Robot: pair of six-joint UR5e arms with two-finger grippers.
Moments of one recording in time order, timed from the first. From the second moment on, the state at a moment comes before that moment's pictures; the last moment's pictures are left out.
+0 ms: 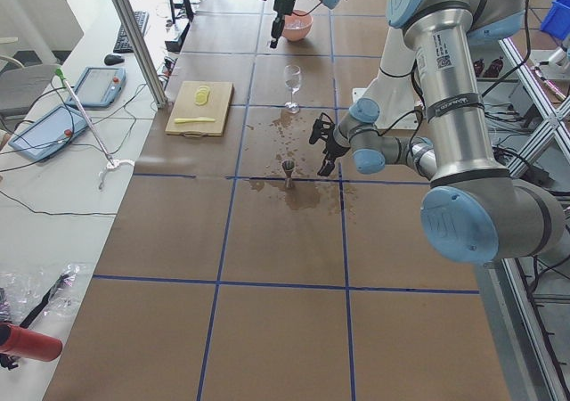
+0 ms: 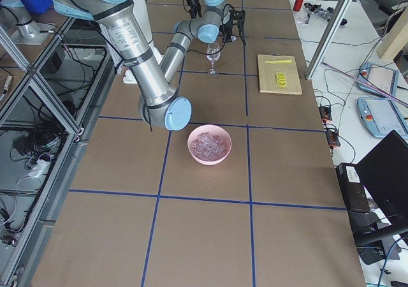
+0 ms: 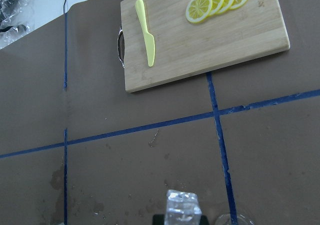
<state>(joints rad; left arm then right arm) -0.35 -1.18 -2.23 -2.30 -1.56 -1.16 0.61 -0.92 1.93 -1.36 1.87 1.49</state>
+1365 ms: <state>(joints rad) -0.62 -1.37 -2.35 -1.97 -1.86 -1.07 0.50 -0.91 1.96 -1.48 1.90 1.58</state>
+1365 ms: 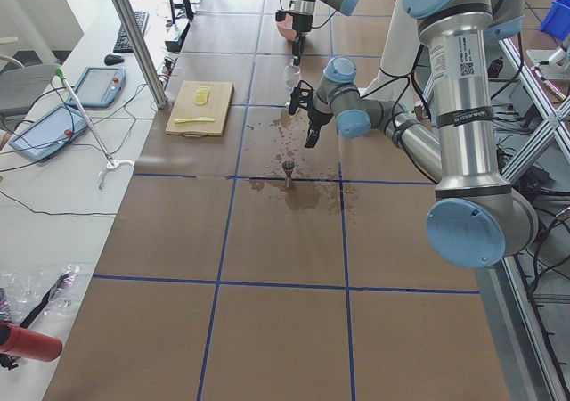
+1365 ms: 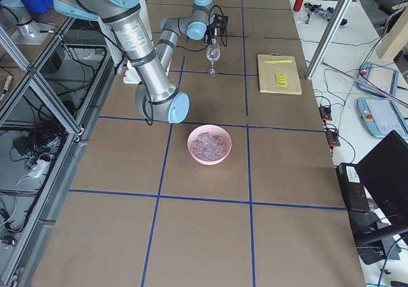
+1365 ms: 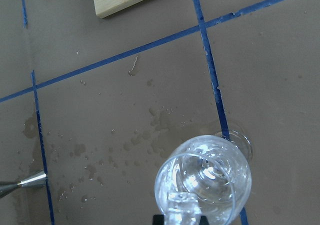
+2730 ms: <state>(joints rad) -0.95 -1.89 -2.31 -1.33 -1.99 -0.70 0.63 -0.96 2.01 -1.54 1.94 1.49</state>
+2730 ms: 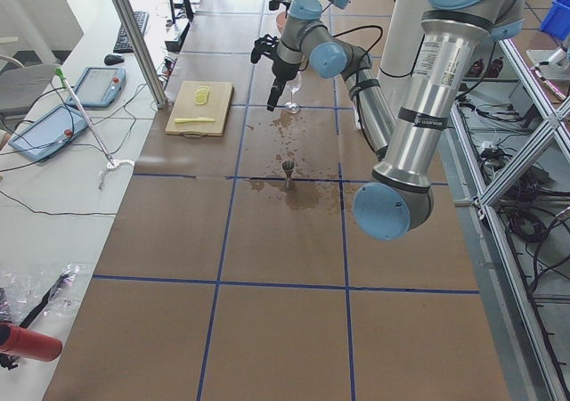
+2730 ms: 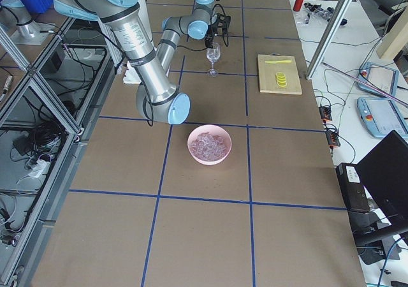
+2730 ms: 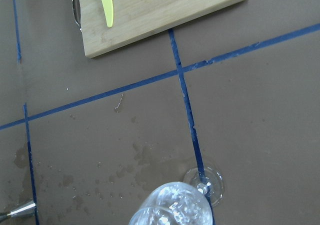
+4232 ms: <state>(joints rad) -1.54 -1.77 -1.66 -1.47 -2.33 0.05 1.31 -1.35 1.82 -1.78 2.24 0.17</state>
